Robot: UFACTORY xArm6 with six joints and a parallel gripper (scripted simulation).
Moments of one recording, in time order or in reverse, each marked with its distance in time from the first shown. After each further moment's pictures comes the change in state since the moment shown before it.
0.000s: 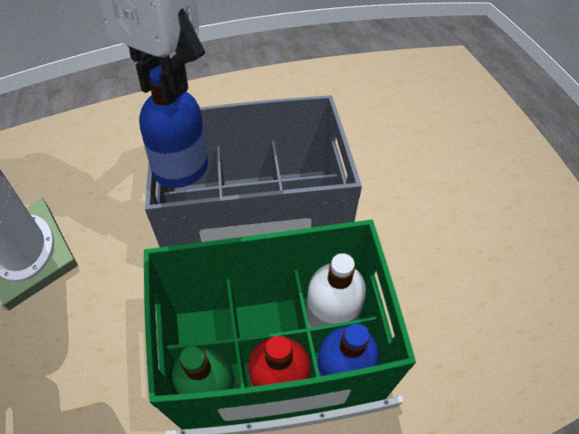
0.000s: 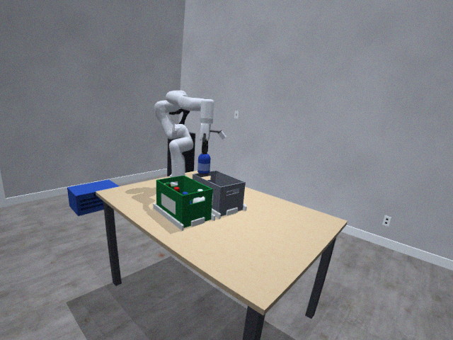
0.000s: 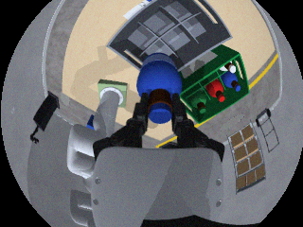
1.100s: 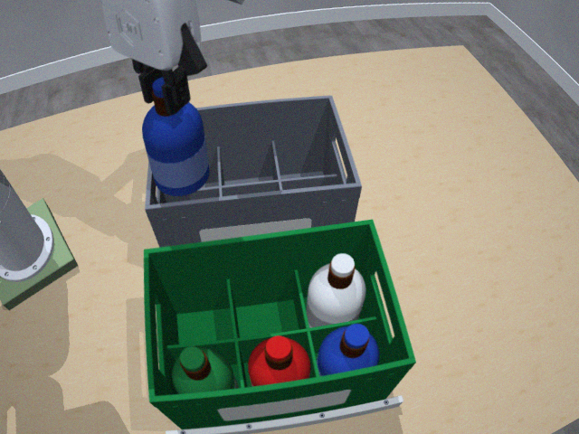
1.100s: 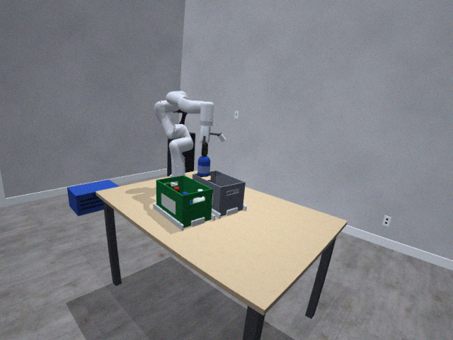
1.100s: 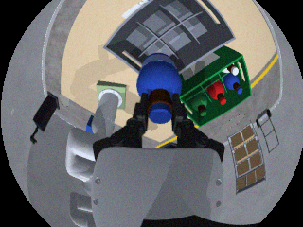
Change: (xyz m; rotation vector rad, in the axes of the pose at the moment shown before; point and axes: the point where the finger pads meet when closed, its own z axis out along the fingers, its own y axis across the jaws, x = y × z) arm 0.000 0.001 0.015 0.000 0.000 0.000
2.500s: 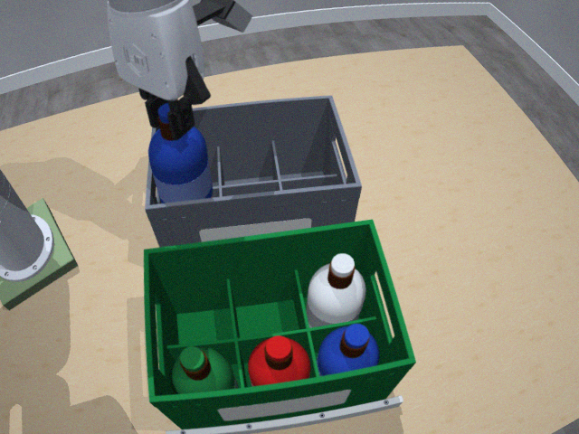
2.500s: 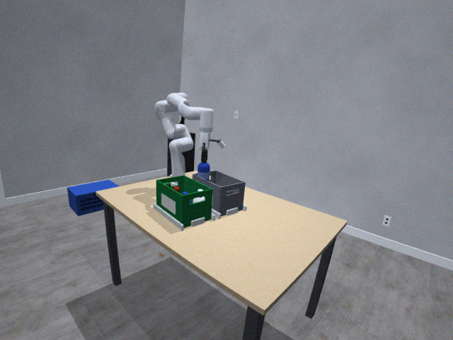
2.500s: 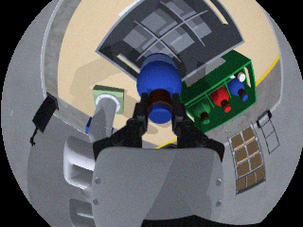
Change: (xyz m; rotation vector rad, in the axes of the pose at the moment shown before) arm 0.000 0.000 0.038 0.000 0.000 0.000
